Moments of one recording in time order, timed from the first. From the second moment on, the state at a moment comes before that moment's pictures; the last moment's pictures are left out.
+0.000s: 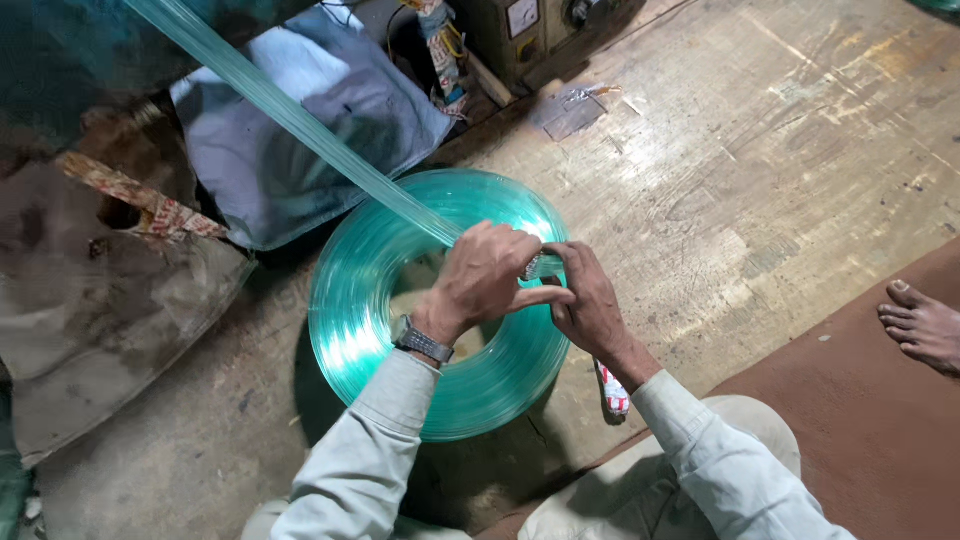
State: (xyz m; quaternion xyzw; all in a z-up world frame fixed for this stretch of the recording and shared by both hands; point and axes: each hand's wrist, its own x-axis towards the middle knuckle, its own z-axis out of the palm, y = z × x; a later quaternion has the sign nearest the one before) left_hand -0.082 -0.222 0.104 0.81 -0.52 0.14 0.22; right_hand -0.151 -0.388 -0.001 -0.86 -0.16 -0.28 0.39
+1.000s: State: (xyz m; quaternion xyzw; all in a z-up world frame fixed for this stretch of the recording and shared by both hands) left_hand -0.106 -0.257 0.012 0.78 -0.34 0.32 0.42; right_hand -0.157 -0.363 -0.044 -0.86 -0.14 -0.32 0.36
